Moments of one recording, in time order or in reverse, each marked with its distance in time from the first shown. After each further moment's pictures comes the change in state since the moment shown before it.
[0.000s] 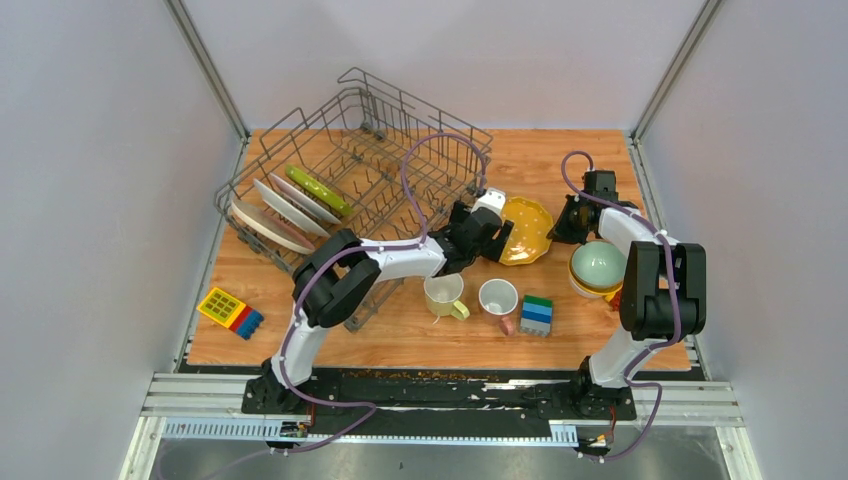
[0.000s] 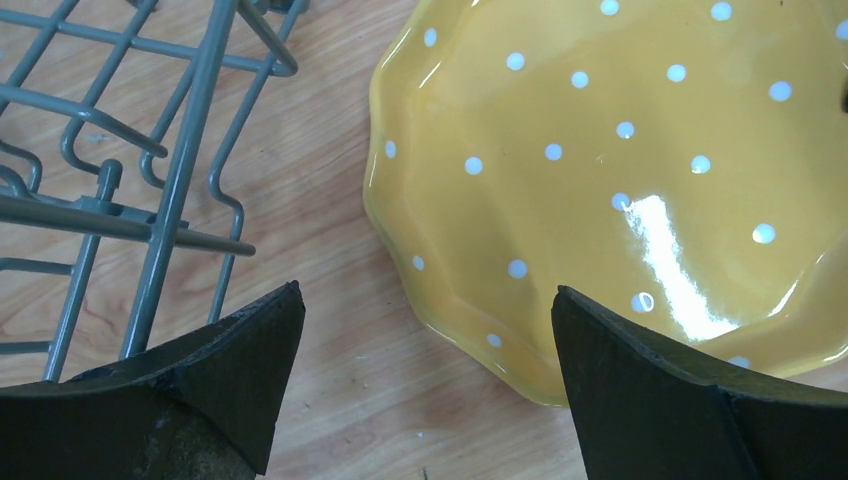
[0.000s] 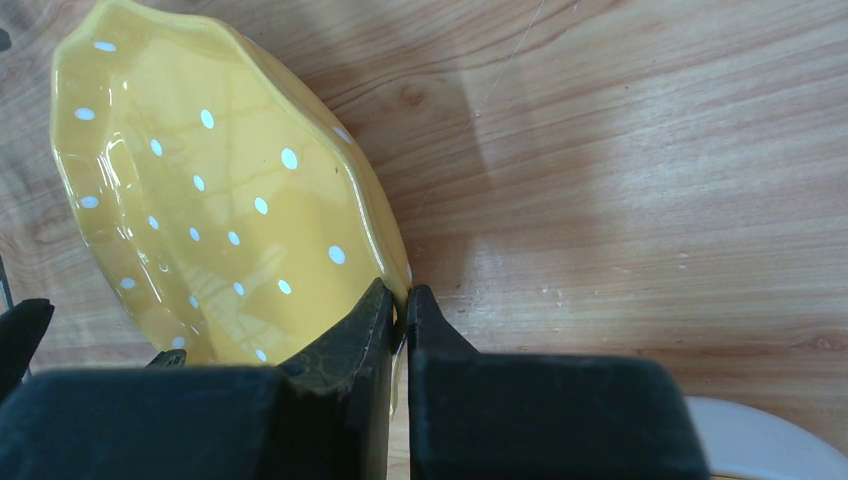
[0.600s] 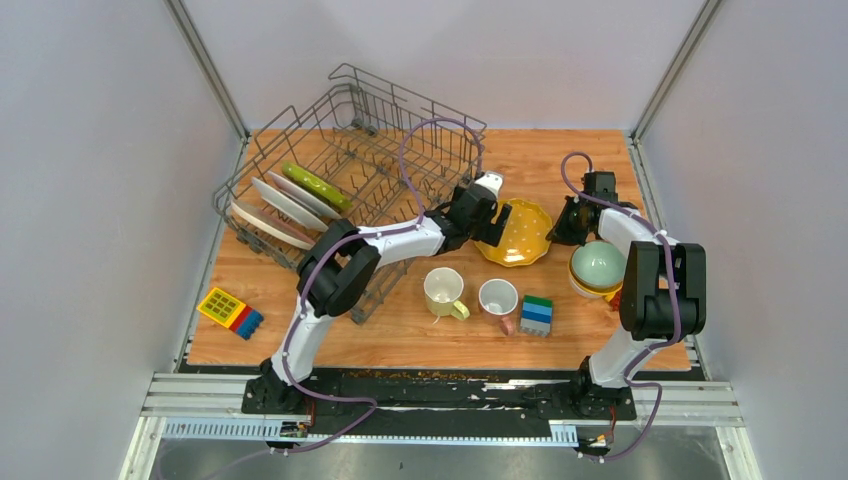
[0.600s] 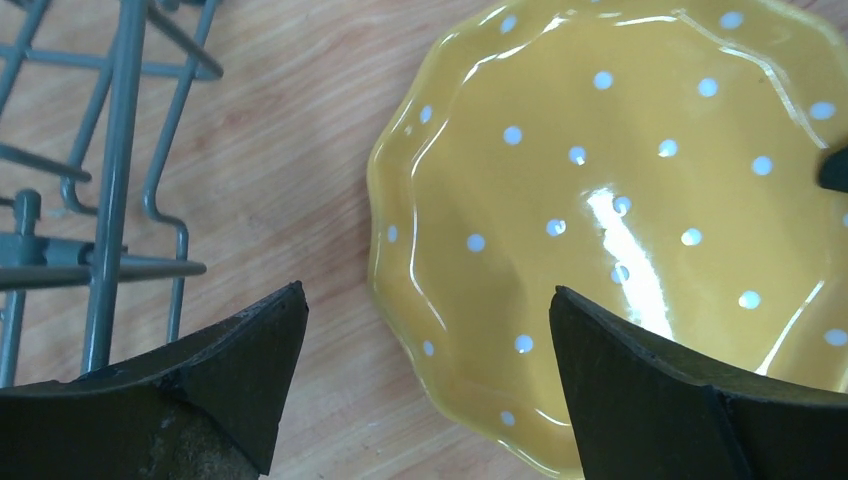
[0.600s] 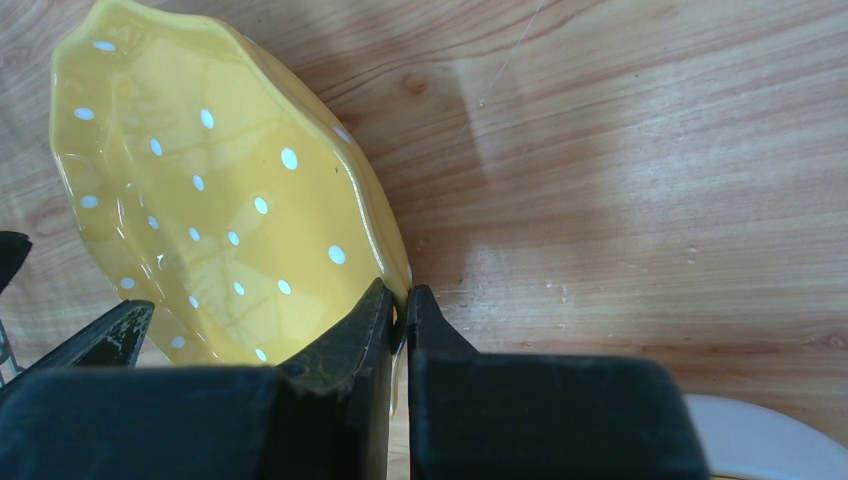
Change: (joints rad) left arm 0.096 0.066 0.159 -0.093 0.210 0.038; right arm 0.000 0.000 -0.007 -0.003 -0.014 -0.001
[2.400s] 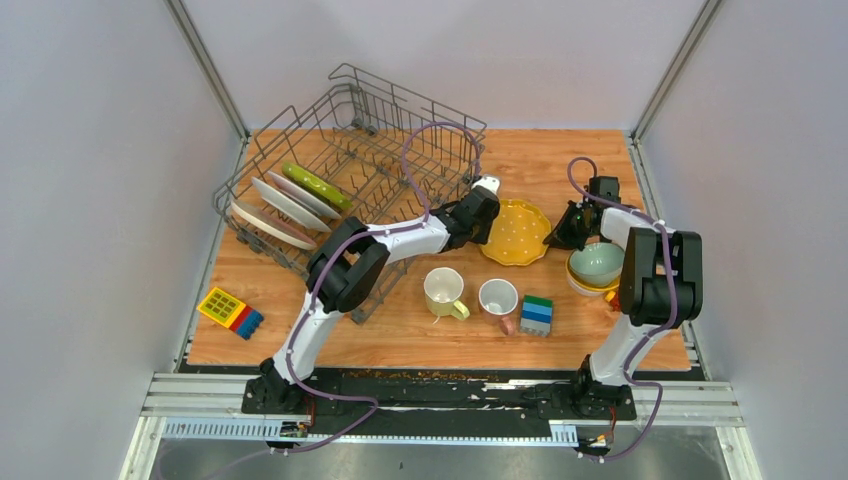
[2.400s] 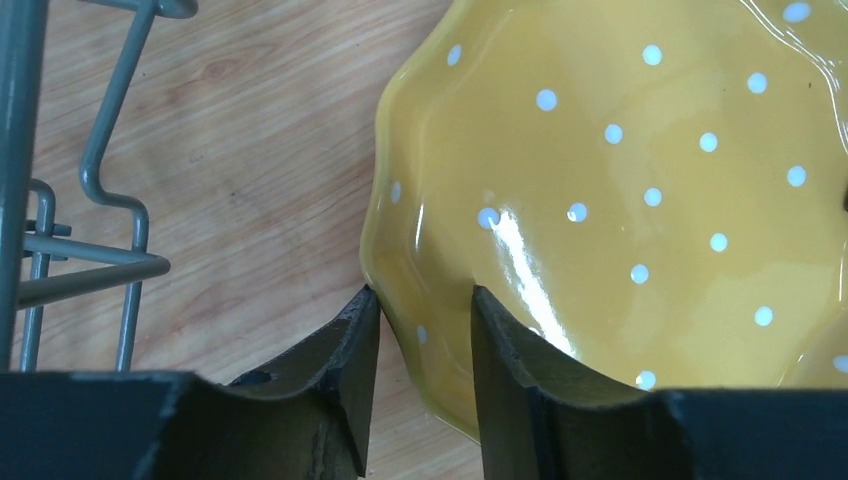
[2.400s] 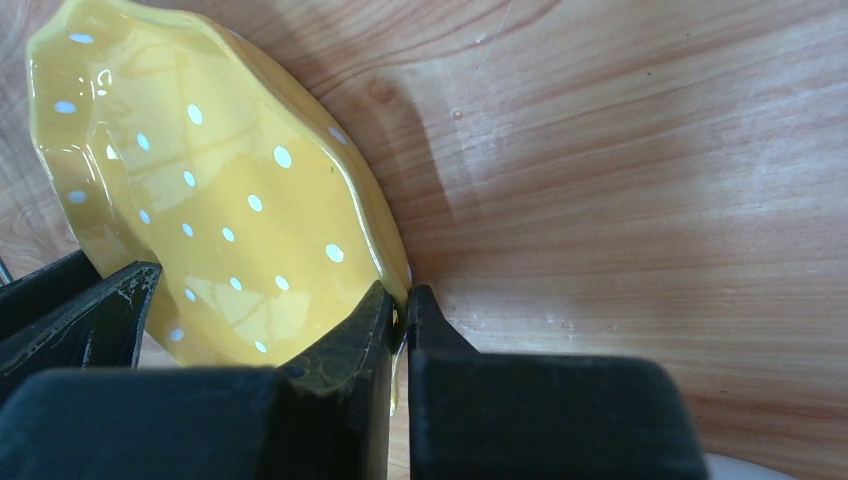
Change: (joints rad) left arm -0.012 0.082 0.068 -0.093 0.010 -0.101; right arm -0.043 0.094 0.003 0.031 -0.119 0.056
